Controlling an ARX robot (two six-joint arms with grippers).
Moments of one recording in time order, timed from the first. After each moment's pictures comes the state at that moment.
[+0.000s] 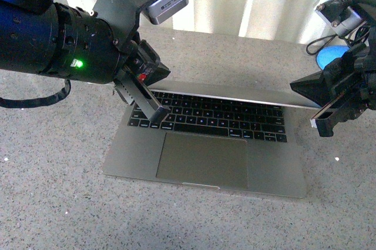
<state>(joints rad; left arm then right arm) -0.36 1.82 0.84 0.33 0.29 0.52 0.16 1.74 0.67 0.36 -0.41 -0.37</state>
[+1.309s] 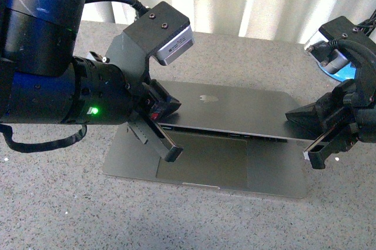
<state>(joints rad) -0.40 1.90 0.74 0.50 0.33 0.40 0.15 1.82 0.62 0.41 -0.42 -0.35</state>
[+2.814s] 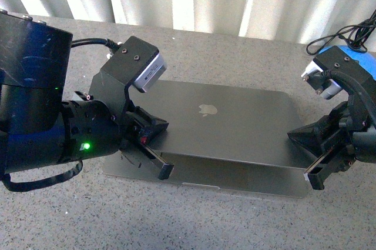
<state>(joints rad) -0.37 2.04 0.63 0.79 0.32 0.20 0.13 1.91 0.60 0.45 -0.42 -0.39</state>
